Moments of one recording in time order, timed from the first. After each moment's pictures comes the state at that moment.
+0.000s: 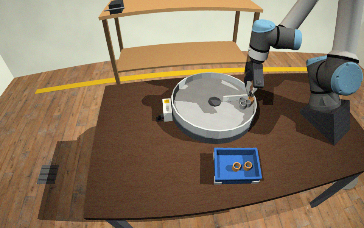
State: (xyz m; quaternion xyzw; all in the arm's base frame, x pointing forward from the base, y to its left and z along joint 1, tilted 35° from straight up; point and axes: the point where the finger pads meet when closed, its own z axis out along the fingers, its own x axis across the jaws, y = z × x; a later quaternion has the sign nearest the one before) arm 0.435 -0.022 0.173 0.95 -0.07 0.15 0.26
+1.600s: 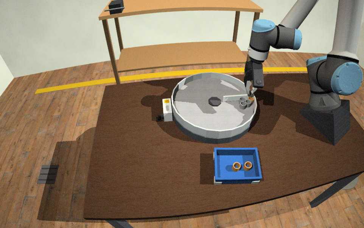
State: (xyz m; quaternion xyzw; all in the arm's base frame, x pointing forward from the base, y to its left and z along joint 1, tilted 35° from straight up) arm 0.436 -0.021 0.174 0.95 -0.07 0.15 0.26
